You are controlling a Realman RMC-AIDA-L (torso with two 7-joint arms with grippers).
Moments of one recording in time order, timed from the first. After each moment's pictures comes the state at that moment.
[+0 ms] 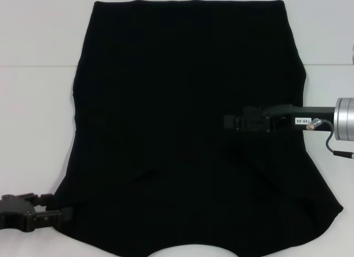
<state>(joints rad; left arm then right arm) -0.37 -2.10 0.34 0.85 2.42 1.61 -1.62 0.67 2.06 -0.83 -0.65 -1.99 -1.30 1.88</state>
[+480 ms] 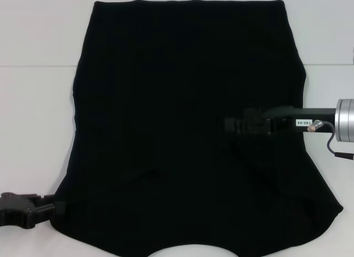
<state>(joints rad) -0.38 -2.10 0.34 0.85 2.43 1.58 -1.63 0.67 2.06 -0.84 -0.65 -1.99 -1.31 1.87</state>
